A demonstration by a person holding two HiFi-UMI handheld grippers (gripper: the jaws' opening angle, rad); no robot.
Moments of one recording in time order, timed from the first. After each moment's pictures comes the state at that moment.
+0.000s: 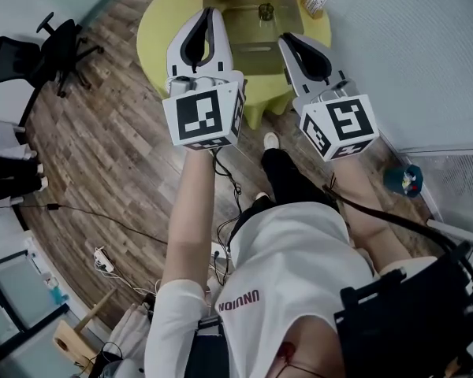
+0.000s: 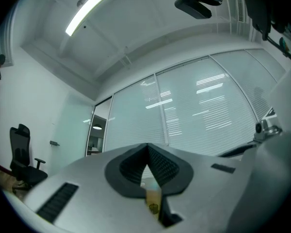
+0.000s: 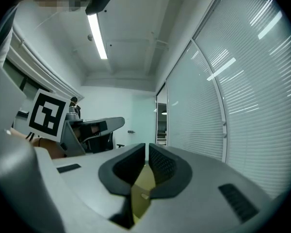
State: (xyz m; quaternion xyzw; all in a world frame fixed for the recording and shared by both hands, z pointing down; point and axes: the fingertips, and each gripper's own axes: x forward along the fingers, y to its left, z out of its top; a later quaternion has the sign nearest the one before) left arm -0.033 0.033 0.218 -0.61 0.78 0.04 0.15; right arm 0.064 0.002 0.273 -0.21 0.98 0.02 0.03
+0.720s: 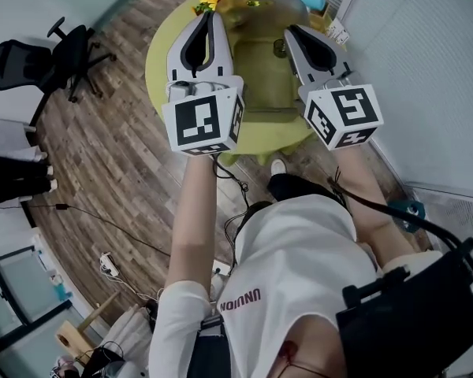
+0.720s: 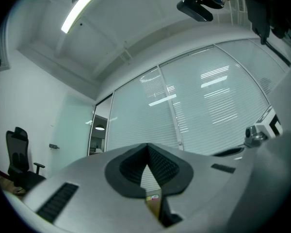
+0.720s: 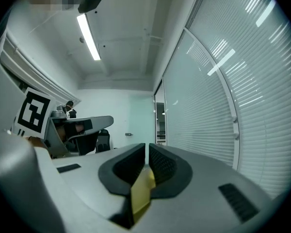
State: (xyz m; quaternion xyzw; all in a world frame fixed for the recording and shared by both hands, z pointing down) left arm -0.098 -0.074 0.193 -0.59 0.79 0.03 0.15; right arm -0.008 -0.137 0.250 -0.19 0.98 0.01 0.04
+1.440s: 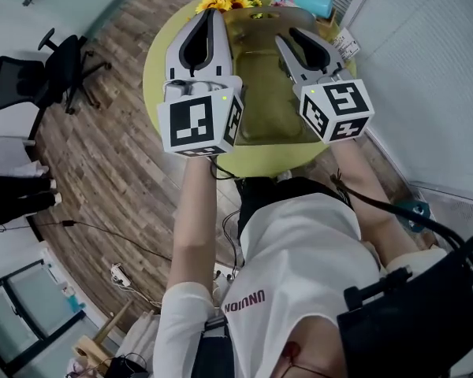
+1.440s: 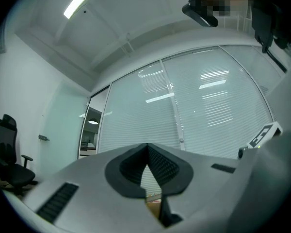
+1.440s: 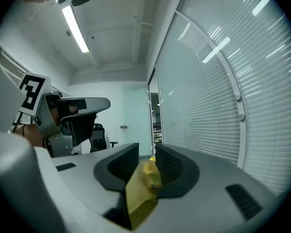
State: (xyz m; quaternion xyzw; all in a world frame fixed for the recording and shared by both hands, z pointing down) left arm -0.143 -0.136 0.214 -0.63 0.77 0.03 0.12; right arm -0.066 -0.198 0.310 -0.22 0.98 -0.04 0.00
